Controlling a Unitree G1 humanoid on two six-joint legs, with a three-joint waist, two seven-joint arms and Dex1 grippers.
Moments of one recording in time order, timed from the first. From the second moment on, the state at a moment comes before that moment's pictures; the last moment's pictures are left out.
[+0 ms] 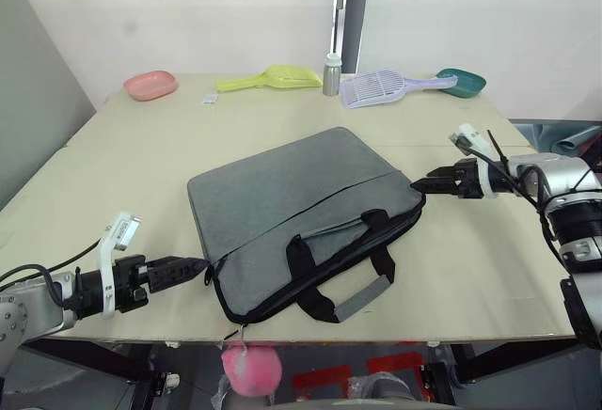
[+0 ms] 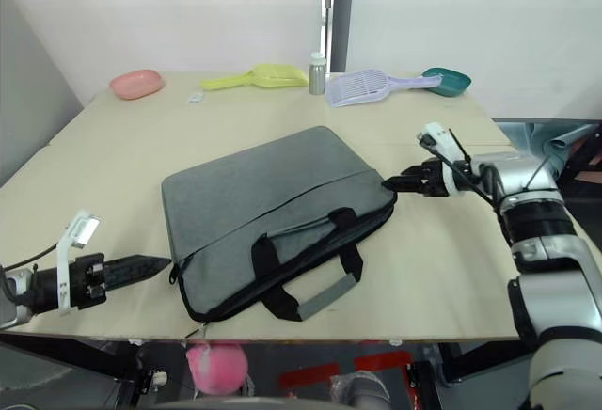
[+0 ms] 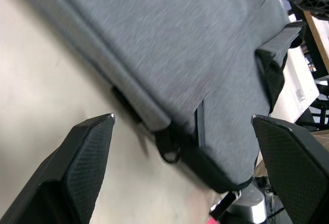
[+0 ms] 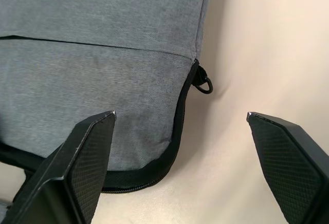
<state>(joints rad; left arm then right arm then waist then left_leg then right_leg) 0.14 0.83 0.51 -0.27 -1.02 1.23 -0.81 -0.83 -0.79 0.12 0.59 0.29 0.78 1.17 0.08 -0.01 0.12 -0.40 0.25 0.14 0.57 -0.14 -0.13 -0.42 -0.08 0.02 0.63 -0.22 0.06</state>
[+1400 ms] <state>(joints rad) -0.40 0.63 0.49 0.04 -1.20 1.41 -0.39 -0.60 -0.81 0.09 0.16 0.40 0.97 1.28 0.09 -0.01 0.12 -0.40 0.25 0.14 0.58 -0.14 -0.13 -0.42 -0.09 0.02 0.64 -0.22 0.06</state>
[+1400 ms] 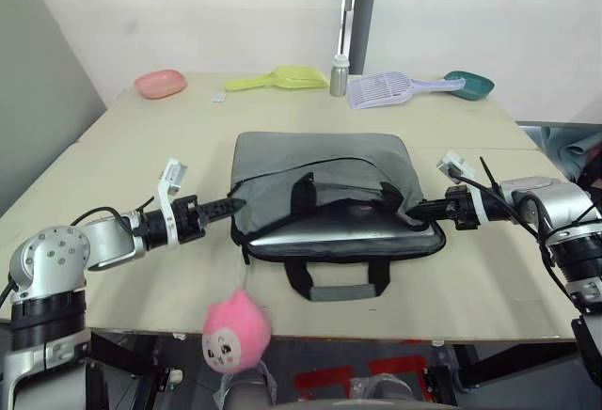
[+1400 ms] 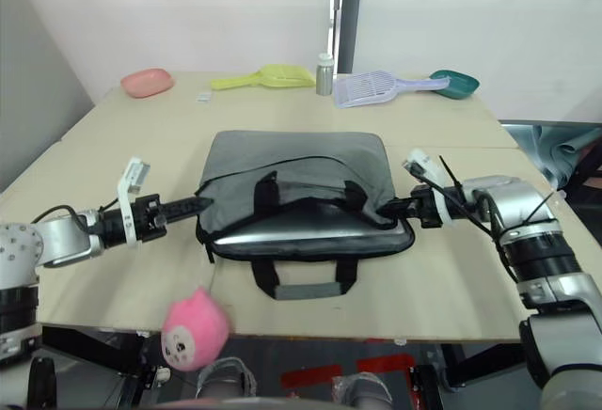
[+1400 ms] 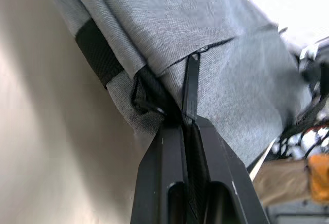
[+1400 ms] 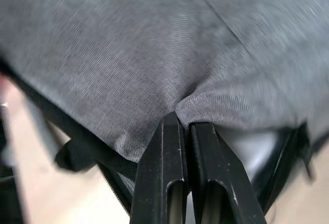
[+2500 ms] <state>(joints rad) -0.52 0.86 0.22 0.44 -0.67 1.08 -0.85 -0.51 -0.73 0.19 -0.11 0.43 0.95 1.06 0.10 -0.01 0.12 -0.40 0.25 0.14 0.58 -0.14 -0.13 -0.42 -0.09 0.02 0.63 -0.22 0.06</state>
